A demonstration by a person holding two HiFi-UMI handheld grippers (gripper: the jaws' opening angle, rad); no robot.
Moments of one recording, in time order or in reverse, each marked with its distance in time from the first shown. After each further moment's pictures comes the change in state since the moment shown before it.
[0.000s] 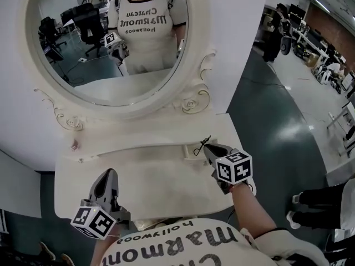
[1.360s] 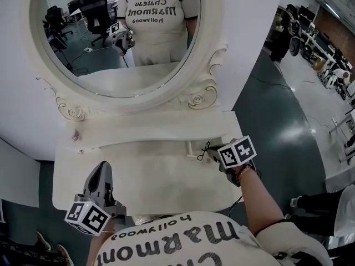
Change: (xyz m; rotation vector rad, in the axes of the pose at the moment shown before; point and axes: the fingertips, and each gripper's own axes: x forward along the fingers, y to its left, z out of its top) left arm -0.007 0.015 0.014 -0.022 -0.052 0.056; right arm 0.026 -0.010 -0.046 -0.001 0.400 0.152
